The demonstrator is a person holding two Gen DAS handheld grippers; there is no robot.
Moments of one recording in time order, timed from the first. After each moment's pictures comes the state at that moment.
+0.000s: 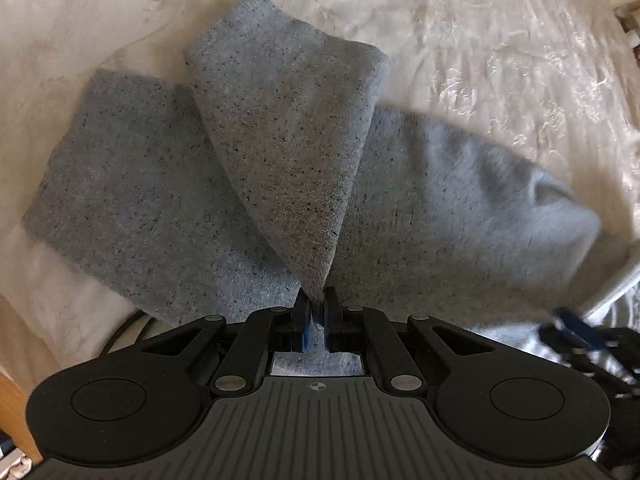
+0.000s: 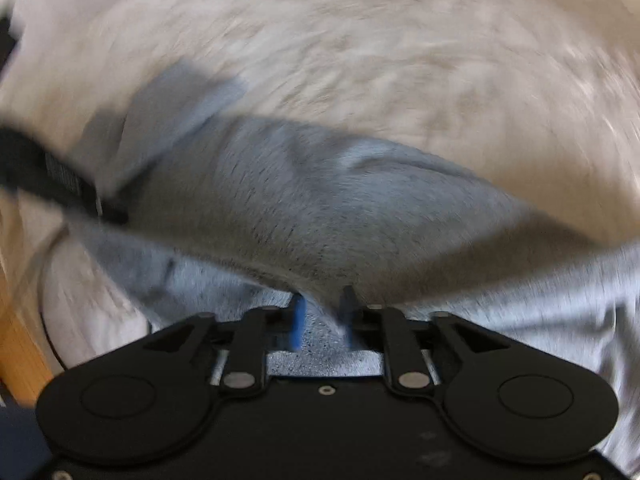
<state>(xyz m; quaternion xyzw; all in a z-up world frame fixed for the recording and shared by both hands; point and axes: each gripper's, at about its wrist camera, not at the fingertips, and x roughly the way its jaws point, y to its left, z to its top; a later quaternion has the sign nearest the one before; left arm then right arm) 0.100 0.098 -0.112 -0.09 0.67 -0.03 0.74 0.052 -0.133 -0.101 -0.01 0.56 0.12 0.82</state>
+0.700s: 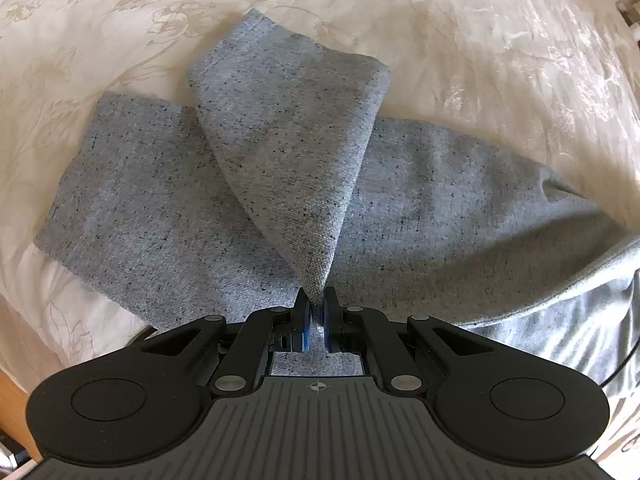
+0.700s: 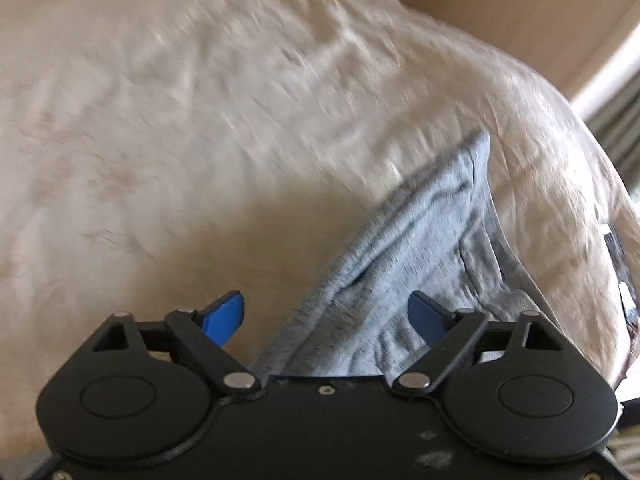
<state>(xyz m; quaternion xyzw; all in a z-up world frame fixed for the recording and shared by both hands) 0.092 0.097 -0.099 -0.06 0.66 -0.02 0.75 0.194 -0.339 -0.106 0.08 0.55 -0.37 0.74</state>
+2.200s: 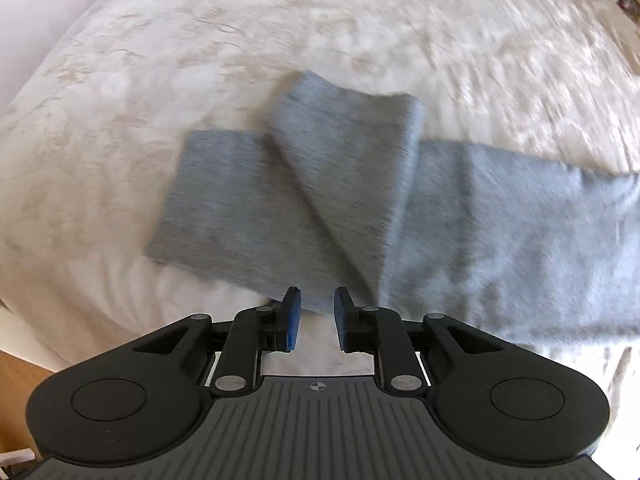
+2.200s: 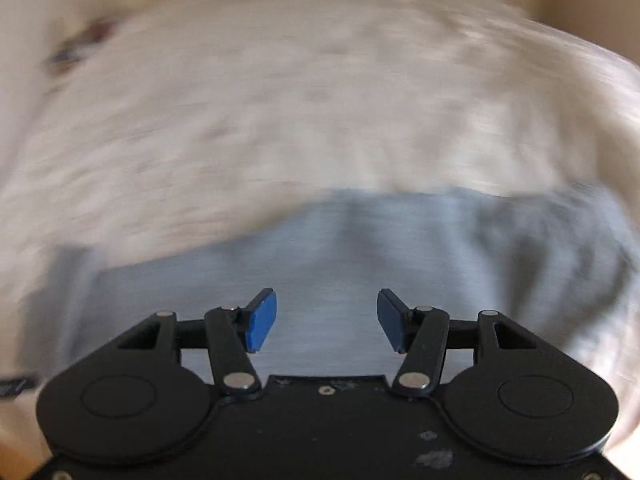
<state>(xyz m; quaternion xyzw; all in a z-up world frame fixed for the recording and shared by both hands) 0.029 0.129 -0.051 0.05 0.60 -0.01 0.80 -0.012 -0.238 -0.043 0.15 0.49 -0.08 0.85</state>
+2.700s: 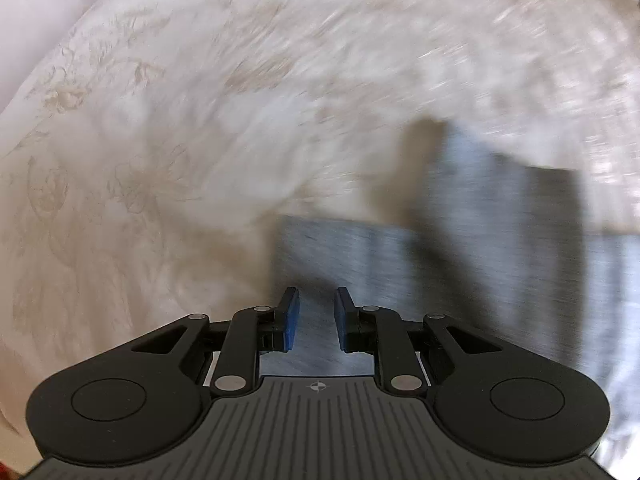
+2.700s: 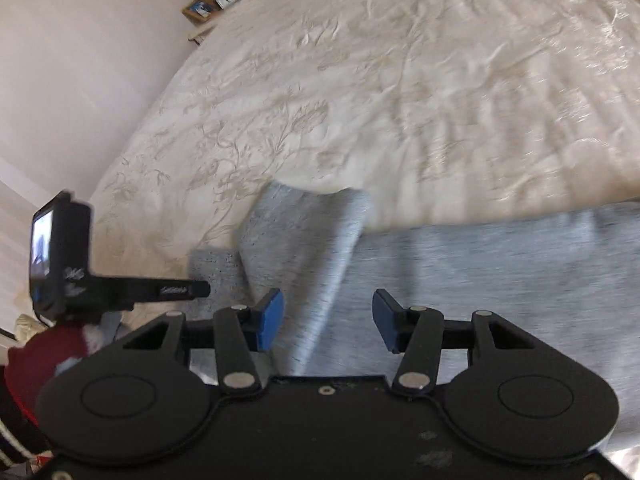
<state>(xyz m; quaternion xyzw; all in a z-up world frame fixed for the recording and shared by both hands) 0.157 0.217 -0.122 0.07 0.61 0.00 0.79 0.067 -0.013 -0.068 0.20 0.51 0.09 0.83</state>
